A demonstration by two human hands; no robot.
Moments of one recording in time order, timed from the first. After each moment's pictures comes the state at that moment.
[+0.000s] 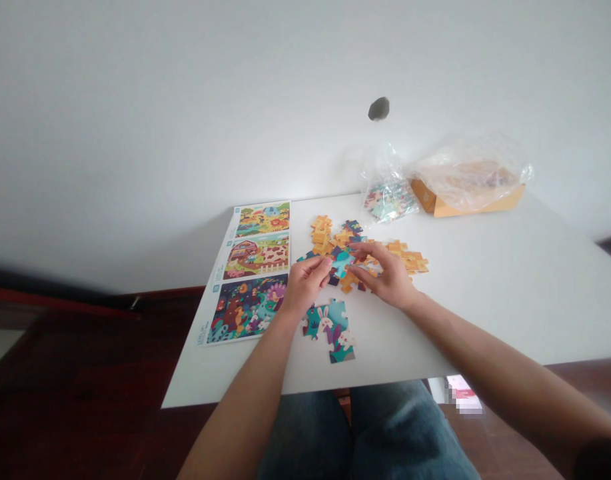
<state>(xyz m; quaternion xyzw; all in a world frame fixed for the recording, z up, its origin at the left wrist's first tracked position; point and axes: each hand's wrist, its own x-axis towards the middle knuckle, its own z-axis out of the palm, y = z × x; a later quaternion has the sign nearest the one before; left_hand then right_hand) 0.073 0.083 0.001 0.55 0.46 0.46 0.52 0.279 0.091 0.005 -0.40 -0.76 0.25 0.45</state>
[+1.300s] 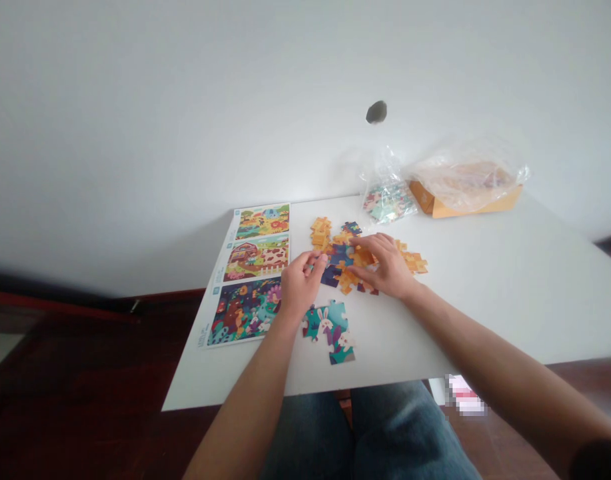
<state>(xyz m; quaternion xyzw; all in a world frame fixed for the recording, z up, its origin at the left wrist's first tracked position) 0.067 0.089 -0.007 0.62 0.60 0.45 0.22 0.289 0.111 0.005 -0.38 -0.83 0.11 0.40</state>
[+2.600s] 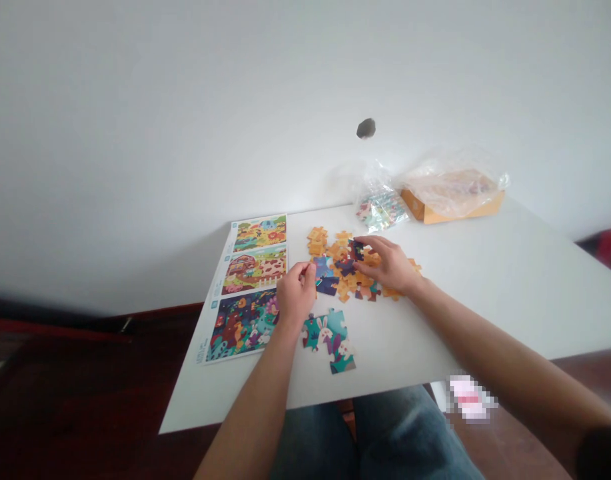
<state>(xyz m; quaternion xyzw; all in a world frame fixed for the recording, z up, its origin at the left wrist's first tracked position) 0.059 0.095 -0.018 0.62 0.65 0.42 0.16 0.307 0.128 0.003 -0.42 -0.82 0.11 0.39</state>
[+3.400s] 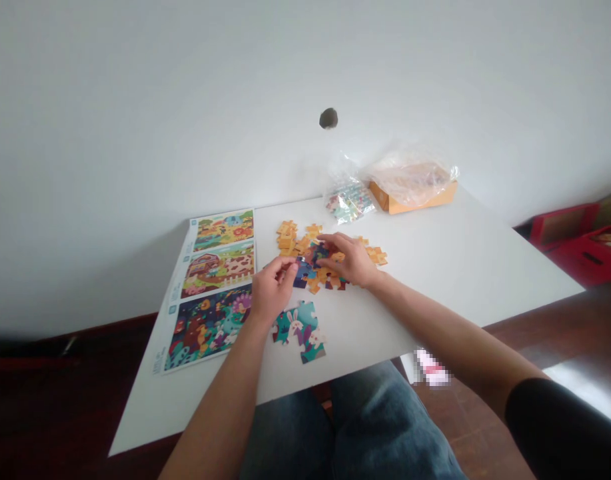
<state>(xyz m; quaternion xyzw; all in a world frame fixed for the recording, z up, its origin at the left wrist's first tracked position) 0.069 0.089 -0.008 0.69 0.55 0.42 0.22 0.294 0.120 -0.004 -0.39 -0.76 0.26 0.44</state>
